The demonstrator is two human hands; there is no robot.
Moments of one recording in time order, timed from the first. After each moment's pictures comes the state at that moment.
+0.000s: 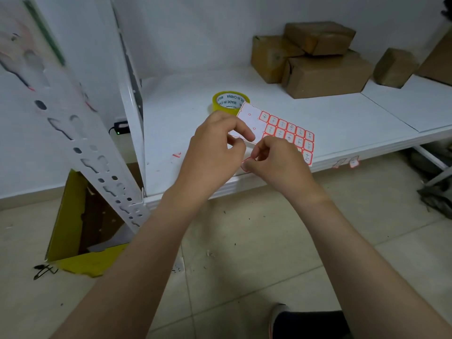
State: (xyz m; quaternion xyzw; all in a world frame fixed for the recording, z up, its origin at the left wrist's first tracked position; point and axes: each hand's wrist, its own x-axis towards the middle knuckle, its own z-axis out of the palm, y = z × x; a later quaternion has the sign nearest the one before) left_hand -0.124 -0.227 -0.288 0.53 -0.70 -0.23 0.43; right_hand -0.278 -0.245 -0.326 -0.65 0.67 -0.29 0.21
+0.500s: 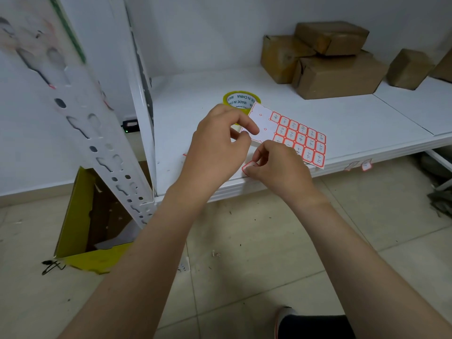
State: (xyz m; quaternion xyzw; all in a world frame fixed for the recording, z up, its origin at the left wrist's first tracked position) left_hand -0.111 -0.230 -0.280 0.54 -0.68 -0.23 0.44; right_hand -0.261 -0.249 -0.335 -0.67 0.67 -0.24 0.19
